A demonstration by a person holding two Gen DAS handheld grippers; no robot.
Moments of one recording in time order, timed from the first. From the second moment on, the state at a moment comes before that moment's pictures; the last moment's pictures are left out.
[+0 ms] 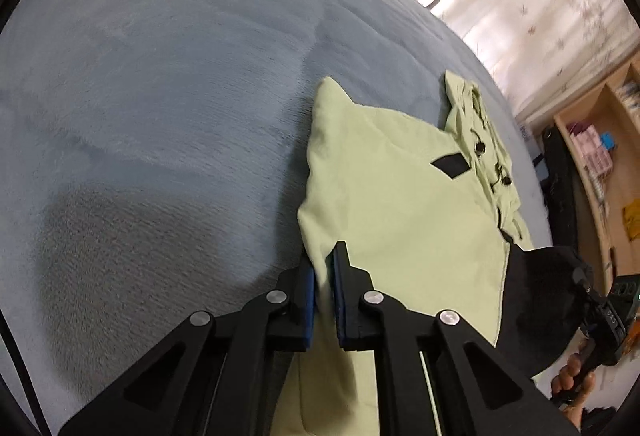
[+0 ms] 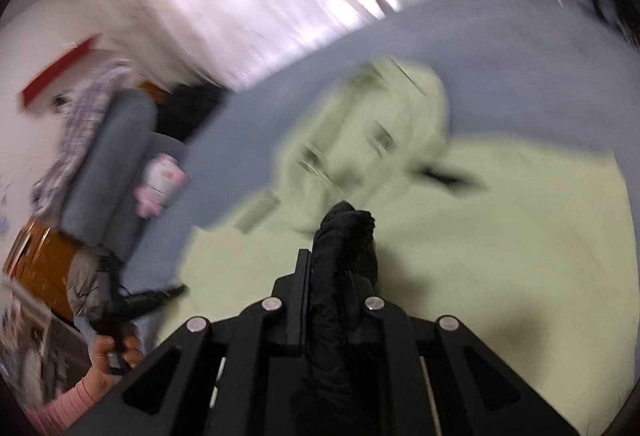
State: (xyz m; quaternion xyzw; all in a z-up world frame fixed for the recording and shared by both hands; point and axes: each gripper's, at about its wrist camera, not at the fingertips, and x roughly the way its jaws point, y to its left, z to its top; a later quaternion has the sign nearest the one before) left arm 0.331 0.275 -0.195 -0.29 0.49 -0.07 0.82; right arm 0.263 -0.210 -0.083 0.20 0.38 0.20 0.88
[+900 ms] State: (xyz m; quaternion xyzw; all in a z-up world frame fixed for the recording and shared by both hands) left arm 0.421 0.253 -0.177 -0.14 0.50 -0.03 0.86; right arm 0.302 -0.230 -0.148 0.14 0.46 0.10 0.87
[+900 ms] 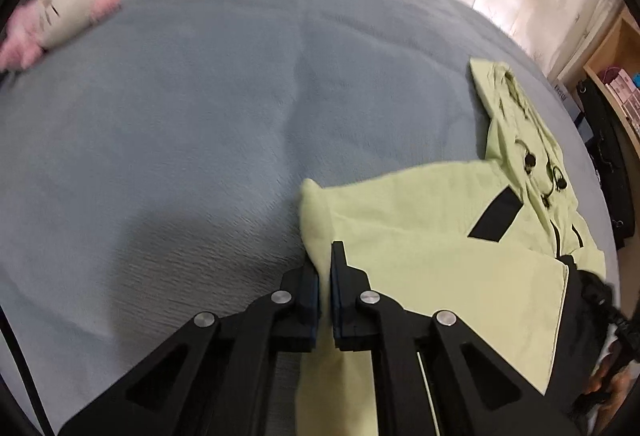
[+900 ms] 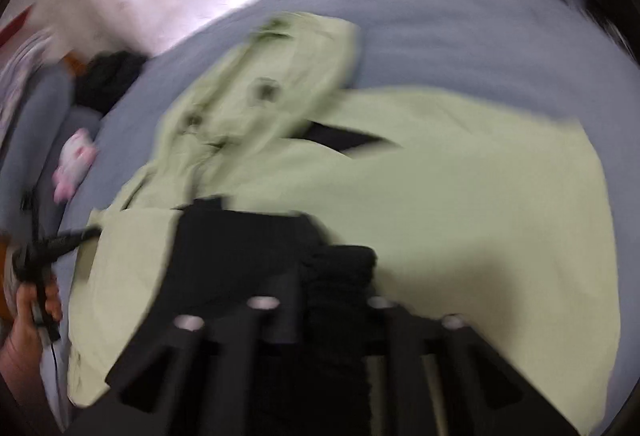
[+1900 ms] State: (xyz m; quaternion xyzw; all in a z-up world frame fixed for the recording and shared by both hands) left arm 0.280 0.163 -0.175 -0.11 0.50 0.00 0.86; right arm 0.229 -0.098 -0.137 0.01 0.50 0.13 0.86
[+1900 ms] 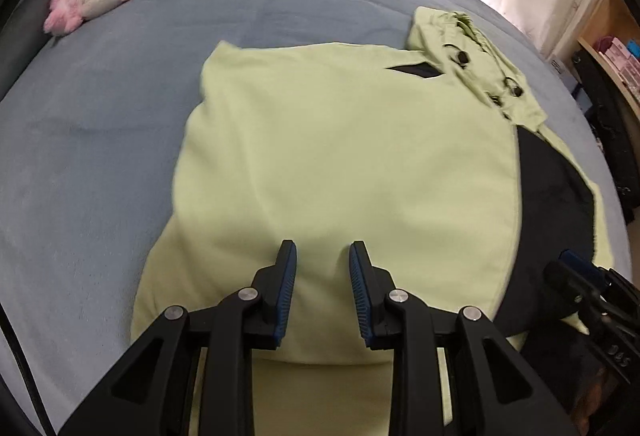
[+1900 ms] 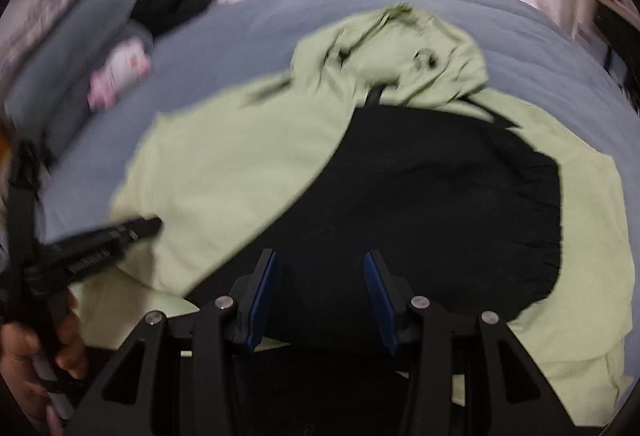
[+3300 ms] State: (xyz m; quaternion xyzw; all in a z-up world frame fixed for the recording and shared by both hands) left arm 0.124 0.199 -0.104 -0.08 0.49 0.07 0.87; right arm 0.102 -0.210 -0.101 0.16 0.48 0.05 0.86
